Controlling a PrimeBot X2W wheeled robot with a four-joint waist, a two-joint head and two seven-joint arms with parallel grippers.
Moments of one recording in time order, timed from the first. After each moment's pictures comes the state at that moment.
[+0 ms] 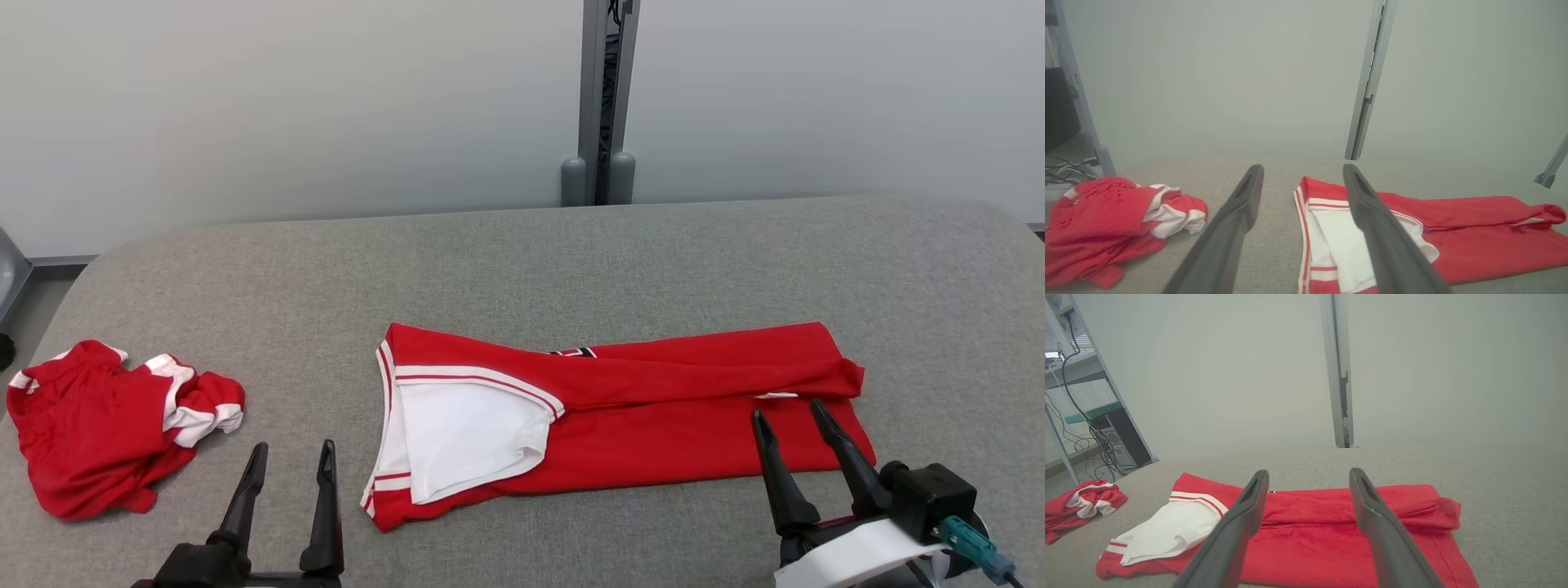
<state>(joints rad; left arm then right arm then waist) 0.14 0.05 -0.09 0.05 -0.23 0.01 -0.26 -0.05 -0.14 0.25 0.23 0.35 0.13 -0.26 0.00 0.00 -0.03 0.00</state>
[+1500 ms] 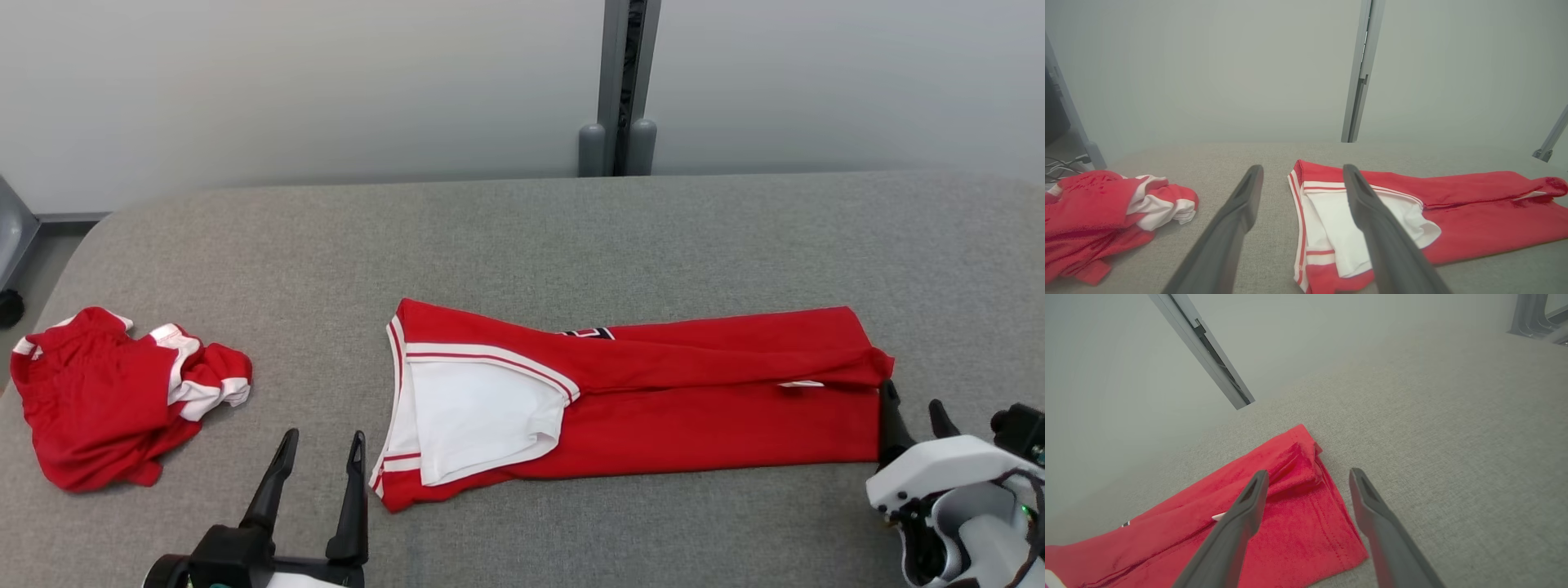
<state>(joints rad) 0.11 0.05 -0.13 0.08 -0.19 0.00 -0.26 -0.36 -0.14 0.06 0.85 0.61 0.13 -0.26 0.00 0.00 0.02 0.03</state>
